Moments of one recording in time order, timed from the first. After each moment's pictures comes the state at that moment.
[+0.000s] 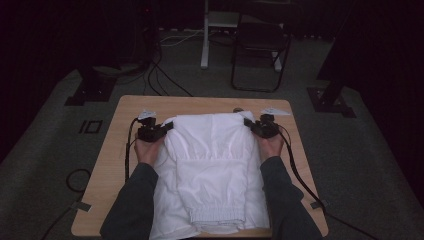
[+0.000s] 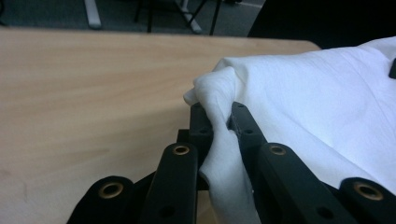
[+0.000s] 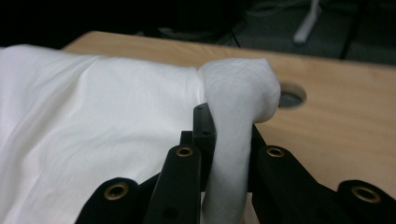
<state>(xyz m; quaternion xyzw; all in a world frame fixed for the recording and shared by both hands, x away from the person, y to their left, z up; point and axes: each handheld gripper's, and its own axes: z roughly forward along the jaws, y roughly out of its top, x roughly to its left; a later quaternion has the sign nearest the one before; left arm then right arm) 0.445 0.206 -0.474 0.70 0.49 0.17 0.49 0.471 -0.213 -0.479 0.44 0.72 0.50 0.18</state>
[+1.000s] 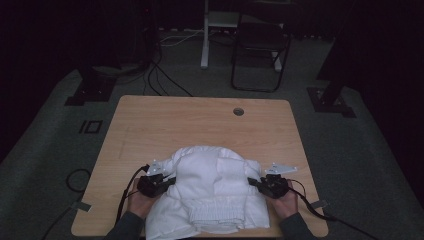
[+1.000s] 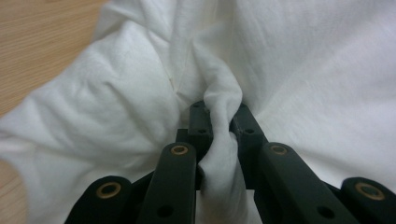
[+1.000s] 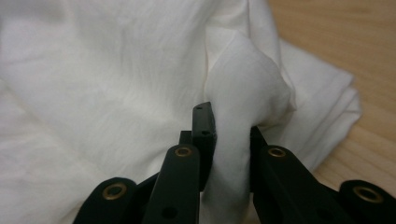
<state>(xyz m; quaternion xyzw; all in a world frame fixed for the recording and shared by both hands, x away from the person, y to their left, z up) 0.311 0.187 -0.546 0.83 0.39 0.14 0.37 0.315 -0.231 -0.557 0.38 0.81 0.44 0.11</state>
